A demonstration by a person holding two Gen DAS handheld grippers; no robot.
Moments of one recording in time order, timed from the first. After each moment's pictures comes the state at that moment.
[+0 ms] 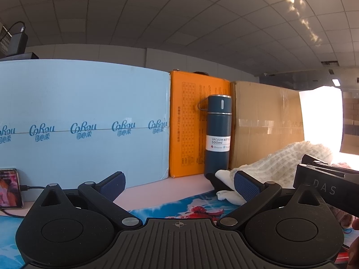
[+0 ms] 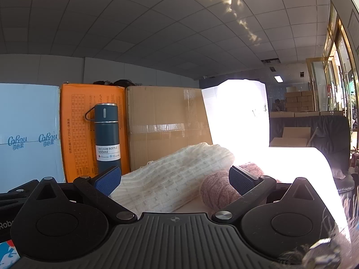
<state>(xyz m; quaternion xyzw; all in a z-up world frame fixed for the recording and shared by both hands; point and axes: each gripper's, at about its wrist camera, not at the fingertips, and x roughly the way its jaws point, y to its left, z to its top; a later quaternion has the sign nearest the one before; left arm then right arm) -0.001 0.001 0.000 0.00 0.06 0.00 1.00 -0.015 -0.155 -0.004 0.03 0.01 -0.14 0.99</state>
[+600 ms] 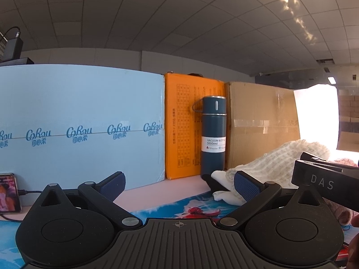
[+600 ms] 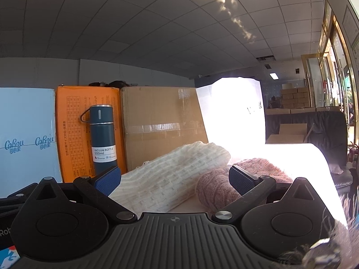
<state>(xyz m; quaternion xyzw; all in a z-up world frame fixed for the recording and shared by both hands) -0.004 0.000 -0.006 0.01 0.05 -0.01 1.00 -0.012 -0.157 -0.004 0.04 0.01 -0.15 0.99</state>
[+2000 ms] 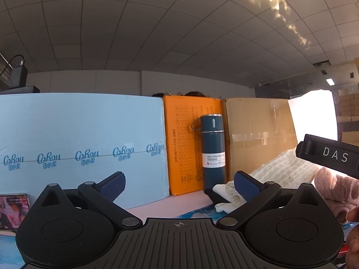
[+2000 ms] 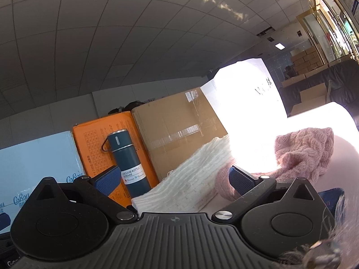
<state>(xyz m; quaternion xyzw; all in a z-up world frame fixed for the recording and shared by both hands) -0.035 -0.010 0.007 0.04 0.00 0.00 1.00 -0.035 -0.196 -0.007 0.19 -0.03 -0.06 0.98</state>
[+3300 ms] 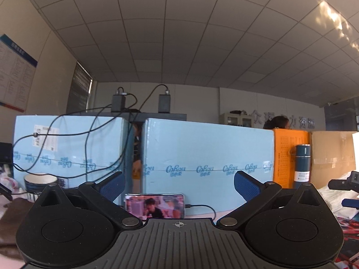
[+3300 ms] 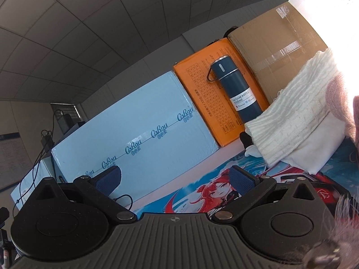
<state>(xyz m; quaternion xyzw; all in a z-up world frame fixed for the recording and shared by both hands) -0.248 0.140 0.036 0.01 -0.05 0.21 0.98 -0.030 -0.181 -0.009 0.26 0.11 0.28 0.92</state>
